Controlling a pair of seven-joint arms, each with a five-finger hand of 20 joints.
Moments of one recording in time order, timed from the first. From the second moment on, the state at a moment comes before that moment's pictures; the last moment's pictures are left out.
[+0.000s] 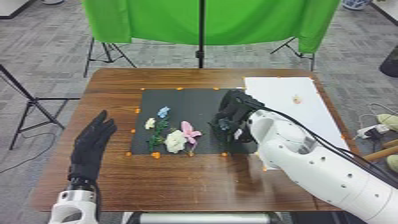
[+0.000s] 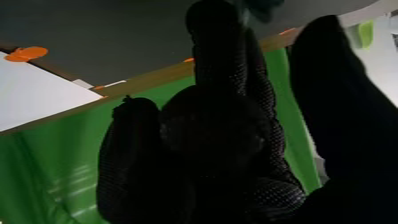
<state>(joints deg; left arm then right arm) 125.1 -71.6 -94.4 -116.7 57.9 7.2 14.8 -59.3 -49.4 34.8 -97.6 -109.8 1.4 27.2</state>
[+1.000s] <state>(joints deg) 125.0 -71.5 -94.4 -116.7 57.9 6.9 14.5 -59.0 -45.8 43.3 -79.1 -120.2 1.5 42.4</state>
